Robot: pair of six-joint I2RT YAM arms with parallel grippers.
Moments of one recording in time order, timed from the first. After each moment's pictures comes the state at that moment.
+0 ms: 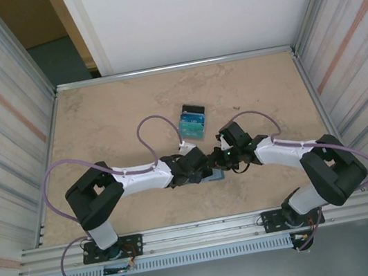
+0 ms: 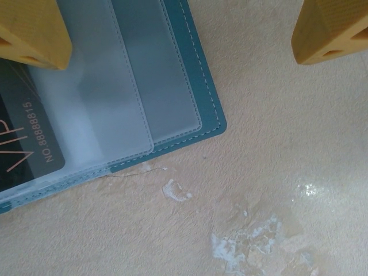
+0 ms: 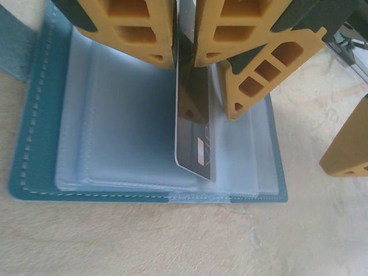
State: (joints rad) left arm -1.05 1.75 0.97 -0.43 -0.48 -0.55; right arm 0.62 1.45 0.63 -0.17 -0.39 0.83
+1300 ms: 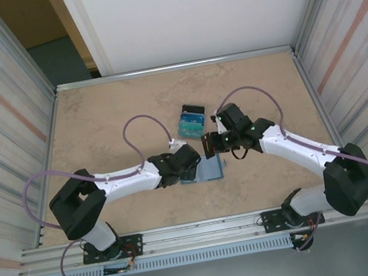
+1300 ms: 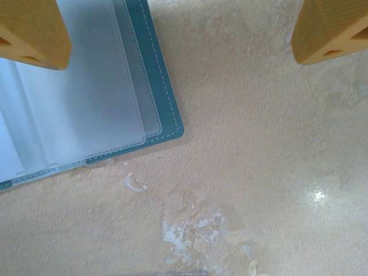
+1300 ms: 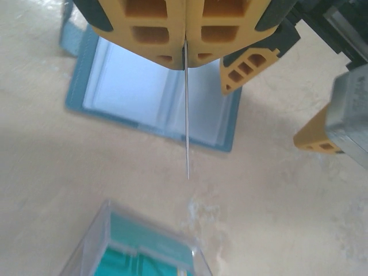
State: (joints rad) left arm -1.01 1.61 0.92 -0.45 -0.46 -0.58; right arm 0.60 1.33 0.92 -0.50 -0.21 0.55
